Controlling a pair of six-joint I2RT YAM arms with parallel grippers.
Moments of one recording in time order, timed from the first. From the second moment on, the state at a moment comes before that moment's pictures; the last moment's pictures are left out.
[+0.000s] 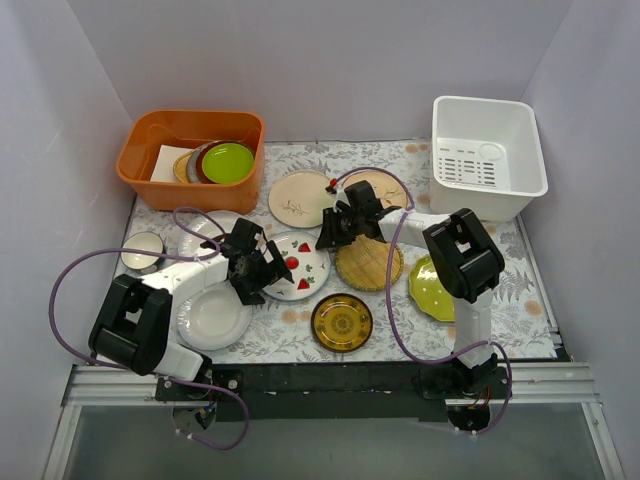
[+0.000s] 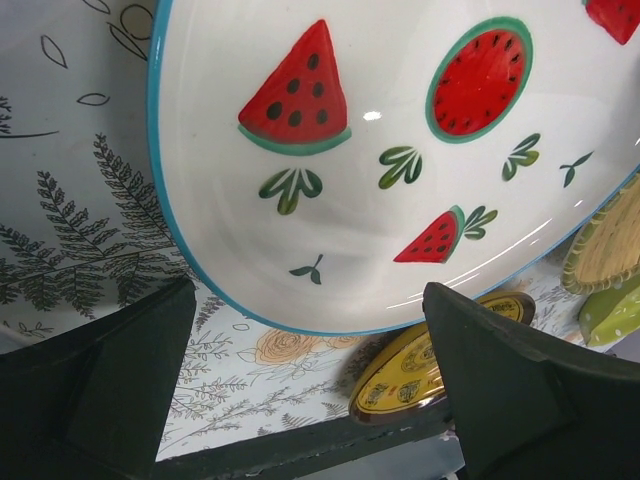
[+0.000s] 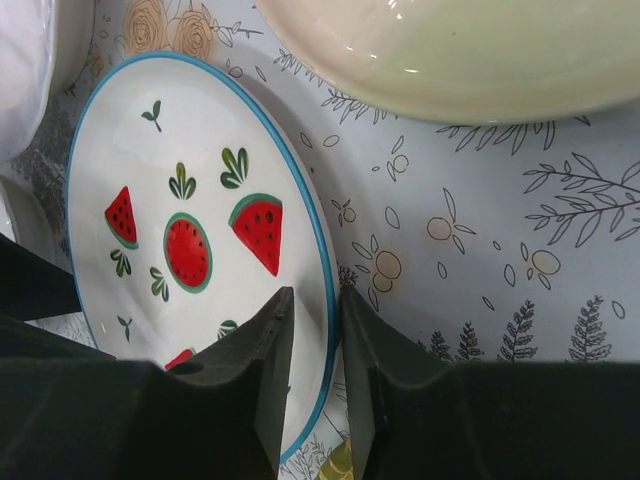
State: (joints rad) left arm -0.43 1.44 0.76 -0.49 0.17 -0.94; right arm 0.60 2.02 1.24 -0.01 -0.49 0.38
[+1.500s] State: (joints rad) left arm -0.51 1.12 0.68 -0.45 0.06 -1.07; right arm 0.45 1.86 1.39 -0.32 -0.55 0.39
